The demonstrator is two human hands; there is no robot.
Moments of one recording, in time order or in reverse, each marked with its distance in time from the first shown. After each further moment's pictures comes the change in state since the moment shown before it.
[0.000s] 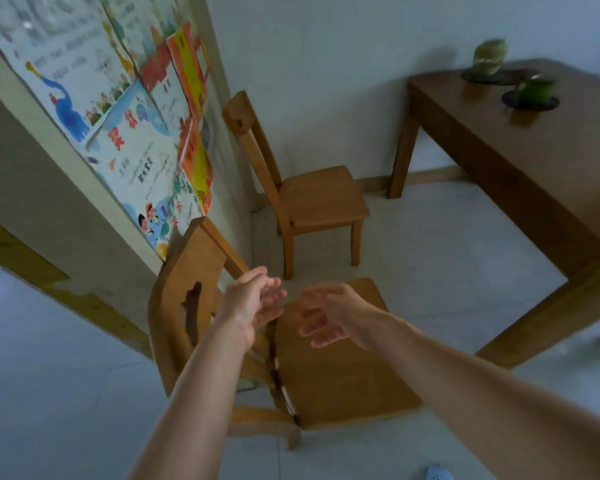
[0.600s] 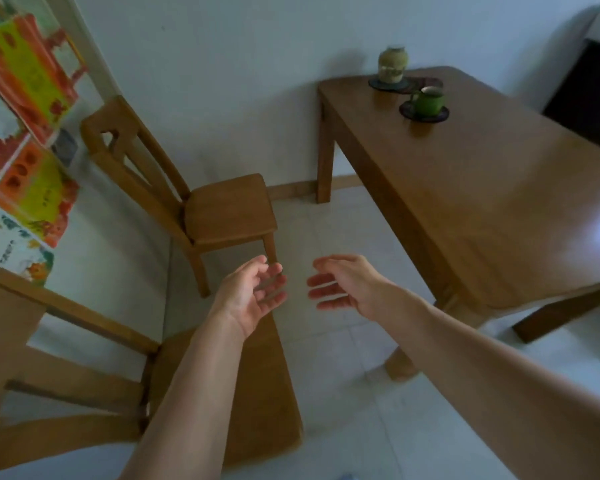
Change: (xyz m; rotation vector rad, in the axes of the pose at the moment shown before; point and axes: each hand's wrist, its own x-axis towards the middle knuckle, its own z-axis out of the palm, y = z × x) left_hand 0.032 -0.029 0.340 -0.202 -0.188 -0.124; right_hand -0.035 -0.021 -0.351 0.156 0.265 -0.005
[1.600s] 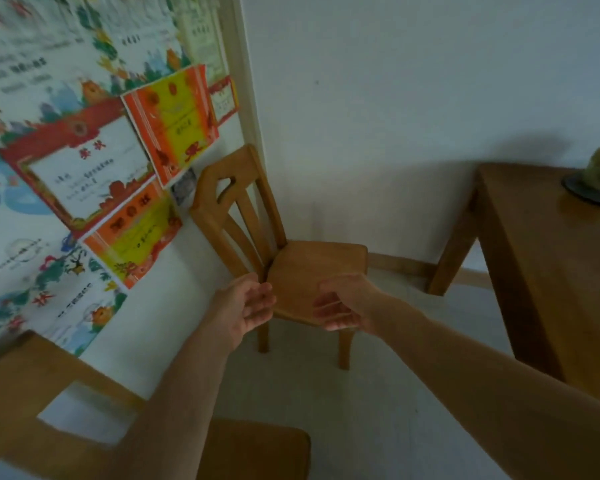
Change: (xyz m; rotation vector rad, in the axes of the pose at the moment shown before) left_hand 0.220 0.208 -0.030 -0.114 0.481 0.179; right_hand 0.300 -0.227 0.102 -0.296 -0.421 0.007
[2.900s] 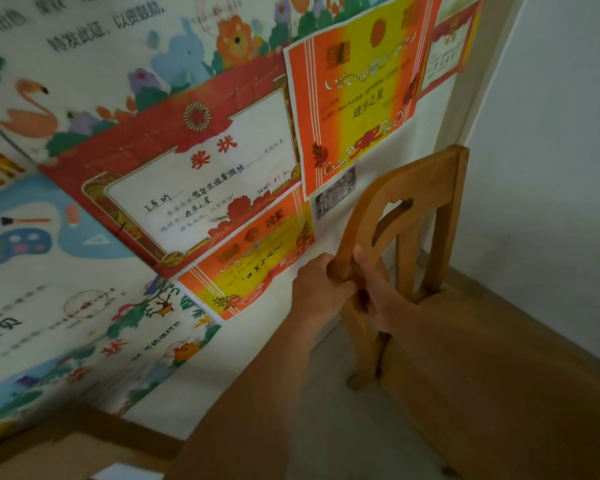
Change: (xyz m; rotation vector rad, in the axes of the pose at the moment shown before) left_hand 0.304 0.146 -0.075 0.805 0.422 0.297; right_hand 0.414 -0.127 0.230 -0.018 -0.426 0.103
